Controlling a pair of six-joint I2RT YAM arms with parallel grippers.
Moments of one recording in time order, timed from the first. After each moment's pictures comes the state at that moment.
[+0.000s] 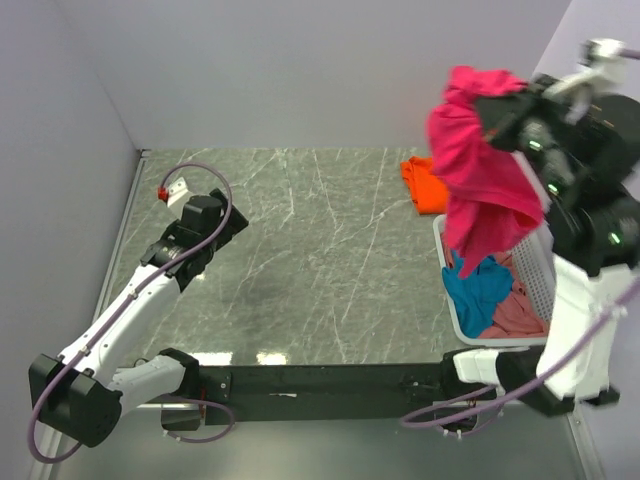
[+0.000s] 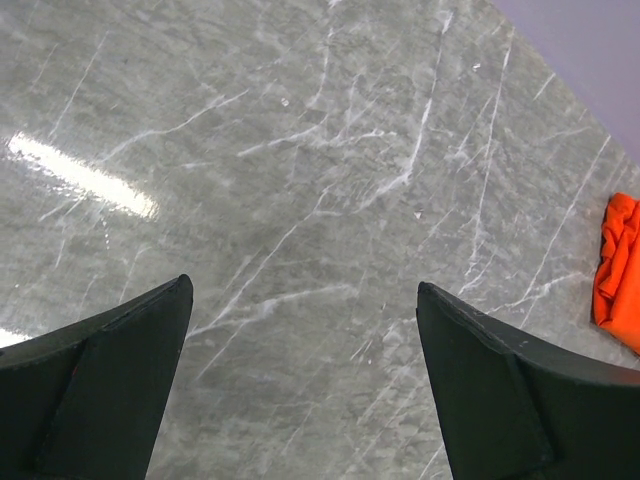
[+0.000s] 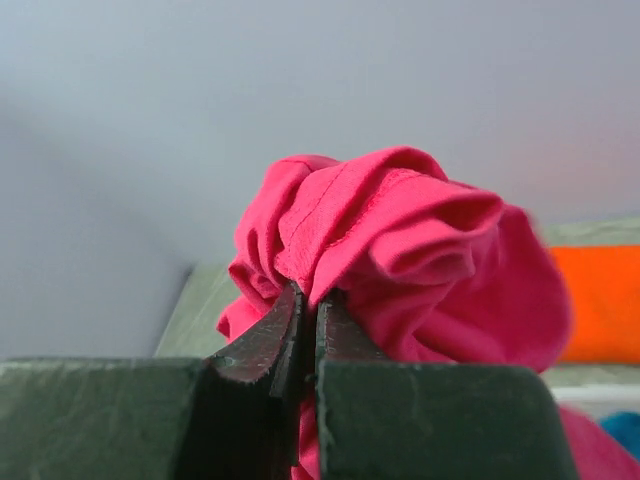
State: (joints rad) left arm -0.40 1.06 0.92 -0.47 -0.43 -0.89; right arm 0.09 1.28 2.23 -0.92 -0.02 0.42
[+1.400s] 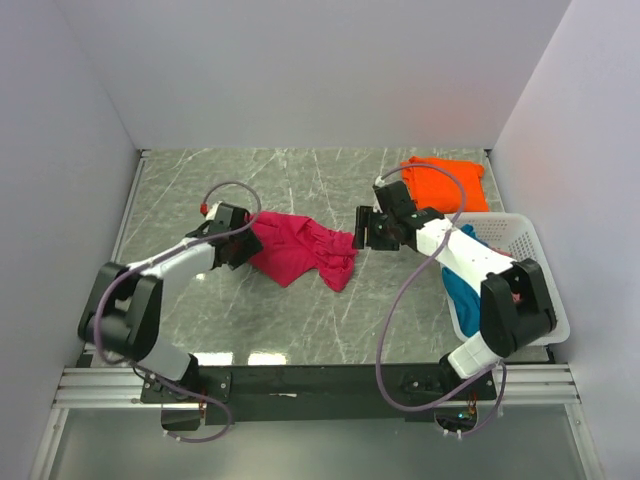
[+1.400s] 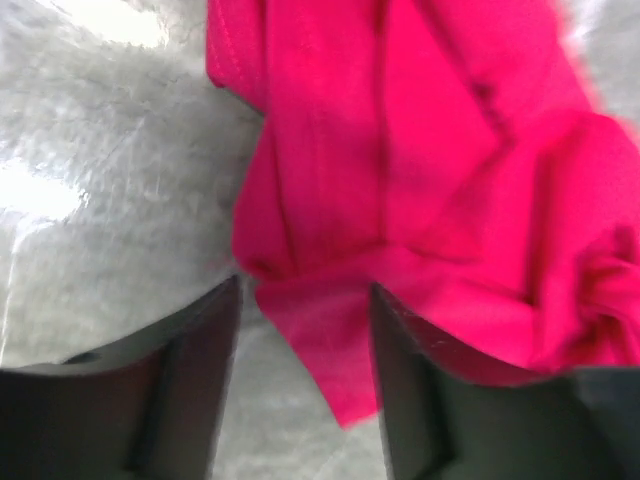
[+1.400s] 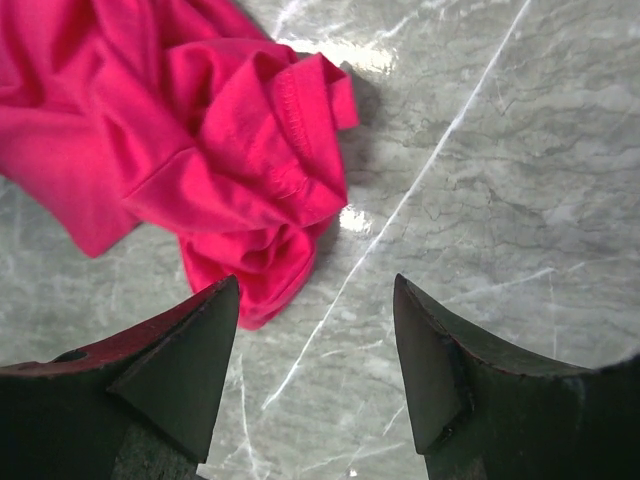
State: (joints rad) left arm -0.34 1.48 0.82 -0.26 -0.14 -0.91; right arm 0.44 1.52 1.08 -0.48 -0.08 0.43
